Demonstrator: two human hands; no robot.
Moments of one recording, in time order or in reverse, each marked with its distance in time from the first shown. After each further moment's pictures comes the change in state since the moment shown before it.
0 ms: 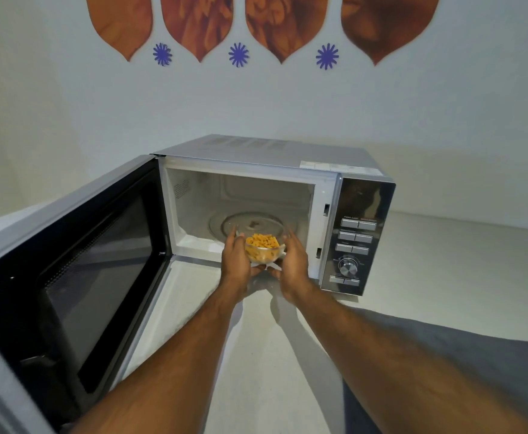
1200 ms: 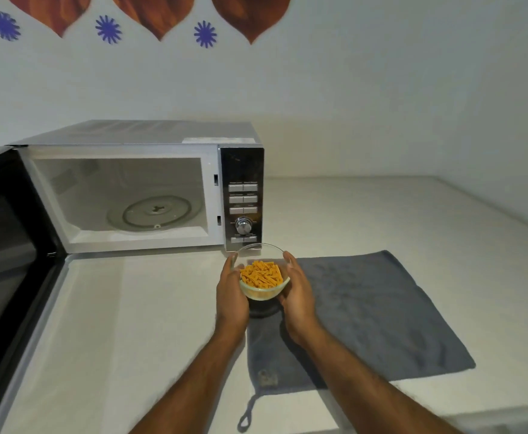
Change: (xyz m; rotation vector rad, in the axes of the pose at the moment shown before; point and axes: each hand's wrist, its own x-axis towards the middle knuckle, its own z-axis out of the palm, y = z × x) left_hand -0.183 -0.086 0.065 0.186 -0.272 -0.004; right_hand -0.146 0.000 -0.177 -0.069 0.277 -0.212
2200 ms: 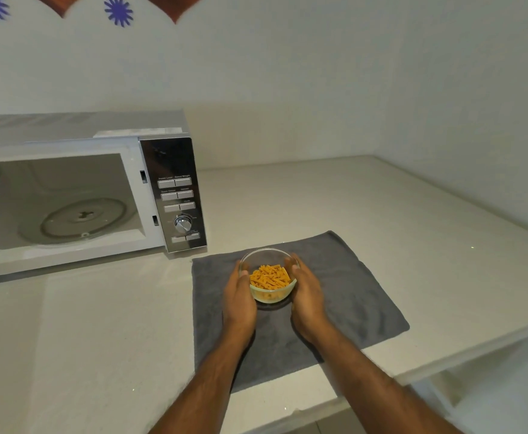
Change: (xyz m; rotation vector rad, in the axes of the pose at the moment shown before) left_hand -0.028 -0.048 0.087 0.111 -0.157 -0.074; right_hand 0.010 -0.006 -0.113 -0.010 0.203 -0.061
